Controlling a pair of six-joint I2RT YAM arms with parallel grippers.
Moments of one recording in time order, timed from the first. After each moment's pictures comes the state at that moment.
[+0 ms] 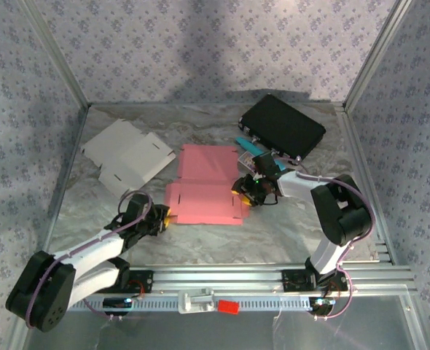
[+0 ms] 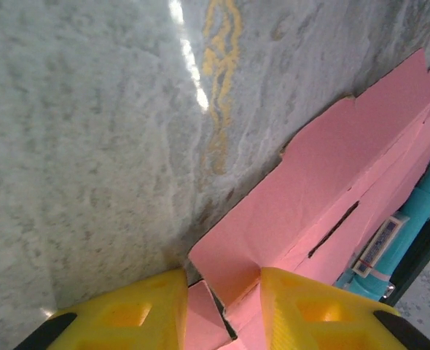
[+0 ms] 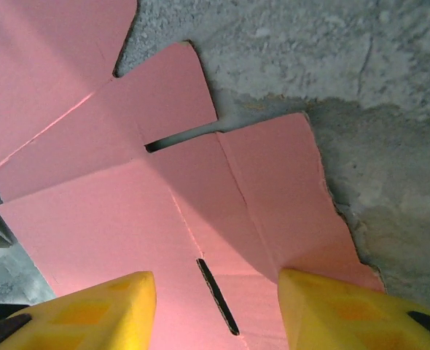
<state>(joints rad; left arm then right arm) -0.47 1.01 0.19 0.05 0.11 -1.74 0.46 1.69 0.85 -0.23 -0.44 1.02</state>
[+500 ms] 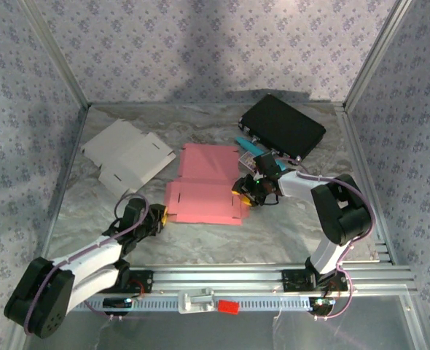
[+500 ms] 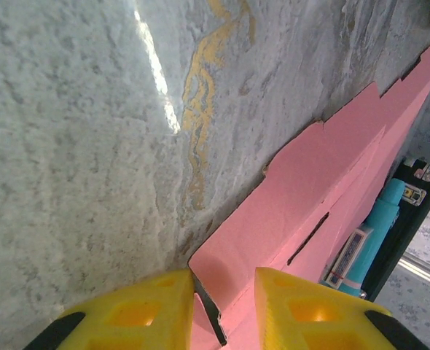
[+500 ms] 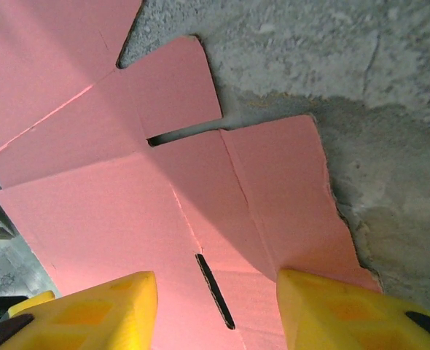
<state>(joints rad) -0.46 0.97 0.12 0.15 0.06 -1.74 0.45 1.70 0.85 -0.22 -0.46 1.00</state>
